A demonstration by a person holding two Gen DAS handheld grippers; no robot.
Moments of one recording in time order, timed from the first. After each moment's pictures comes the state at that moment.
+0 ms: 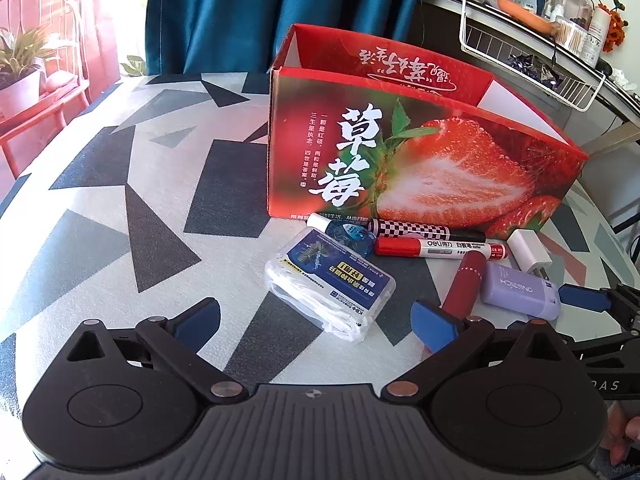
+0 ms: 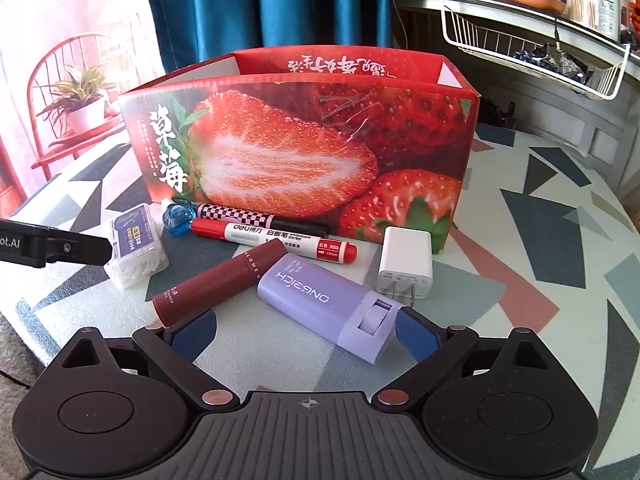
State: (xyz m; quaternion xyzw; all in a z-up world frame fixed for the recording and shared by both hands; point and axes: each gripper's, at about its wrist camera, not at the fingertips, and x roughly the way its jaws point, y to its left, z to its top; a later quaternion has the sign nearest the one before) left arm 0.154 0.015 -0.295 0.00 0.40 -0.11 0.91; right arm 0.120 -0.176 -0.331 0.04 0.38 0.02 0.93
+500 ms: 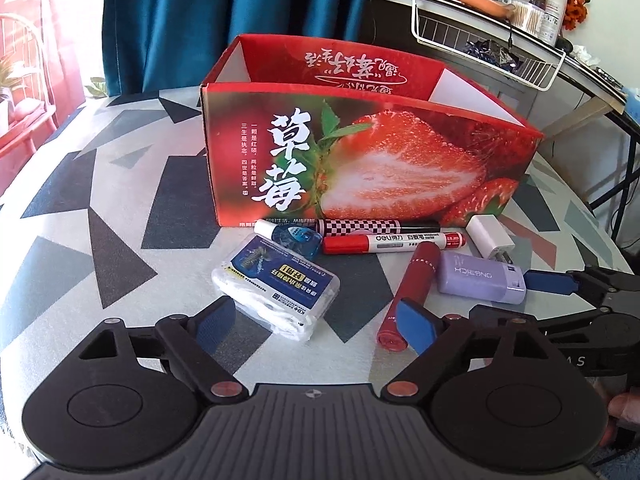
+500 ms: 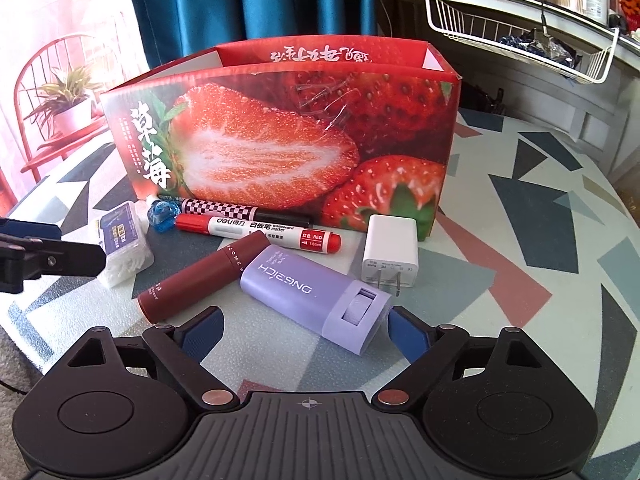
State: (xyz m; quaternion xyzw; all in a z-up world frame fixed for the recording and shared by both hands) left arm 0.144 -0.008 -0.291 0.02 0.39 -0.16 0.91; right arm 0.119 -0.184 -0.334 0.06 0.38 0.00 0.92
